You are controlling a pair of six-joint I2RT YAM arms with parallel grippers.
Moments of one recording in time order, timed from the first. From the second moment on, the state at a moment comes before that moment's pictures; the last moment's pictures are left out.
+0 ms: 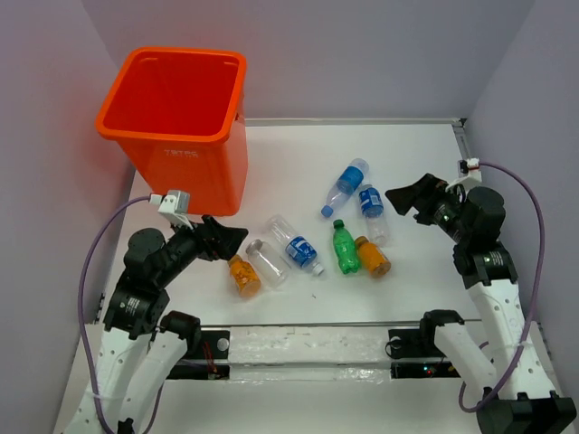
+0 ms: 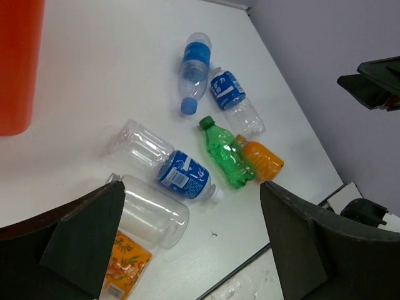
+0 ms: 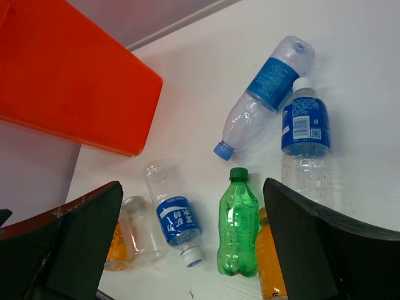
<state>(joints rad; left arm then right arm) -0.31 0.44 0.71 -0.44 0.32 -0.51 0.05 0.70 0.80 -0.31 -0.35 0.59</state>
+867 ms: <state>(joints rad) -0.38 0.84 0.76 -0.93 0.06 -0.78 0.42 1.01 0.72 -0.10 -0.19 0.57</state>
